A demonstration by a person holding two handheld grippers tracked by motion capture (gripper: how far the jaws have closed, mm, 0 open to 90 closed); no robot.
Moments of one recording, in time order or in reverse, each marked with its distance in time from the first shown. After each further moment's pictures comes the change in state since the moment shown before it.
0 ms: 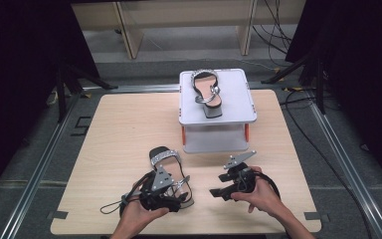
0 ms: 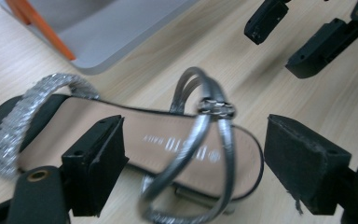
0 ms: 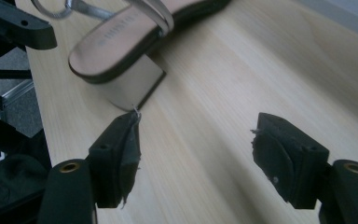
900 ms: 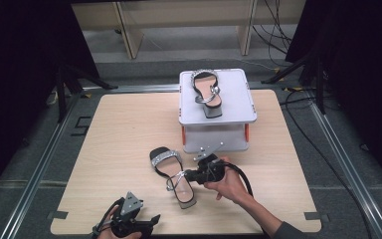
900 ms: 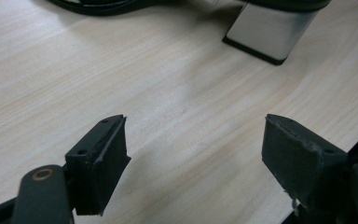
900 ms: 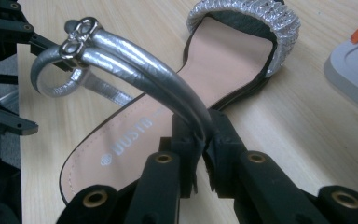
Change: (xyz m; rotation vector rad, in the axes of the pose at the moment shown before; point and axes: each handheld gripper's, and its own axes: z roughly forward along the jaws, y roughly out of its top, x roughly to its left) left arm 0.010 -0.094 -0.026 0.102 0.055 -0.174; right arm 0.014 0.056 0.055 -0.046 0.019 -0.104
